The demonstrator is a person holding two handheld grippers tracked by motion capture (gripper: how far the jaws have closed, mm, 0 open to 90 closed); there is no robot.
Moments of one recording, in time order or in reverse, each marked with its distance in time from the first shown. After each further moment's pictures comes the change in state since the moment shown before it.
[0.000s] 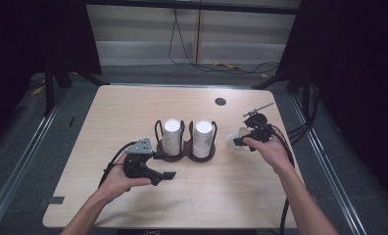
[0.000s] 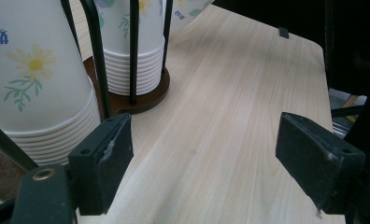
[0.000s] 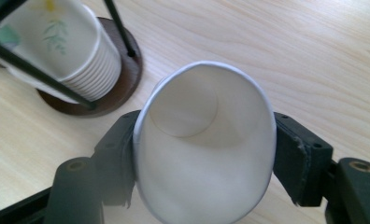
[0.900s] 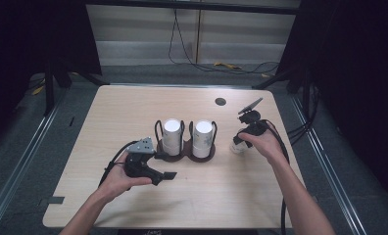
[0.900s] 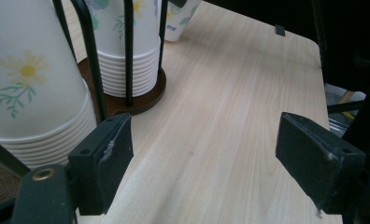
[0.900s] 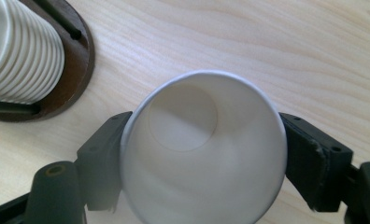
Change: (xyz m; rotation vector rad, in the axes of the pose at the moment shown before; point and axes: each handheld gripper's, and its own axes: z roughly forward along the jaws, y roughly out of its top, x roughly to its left) left arm -0.001 0.003 0.001 0.014 -0.020 0.016; right arm -0.011 0.019 0.032 0.182 -0.084 0.044
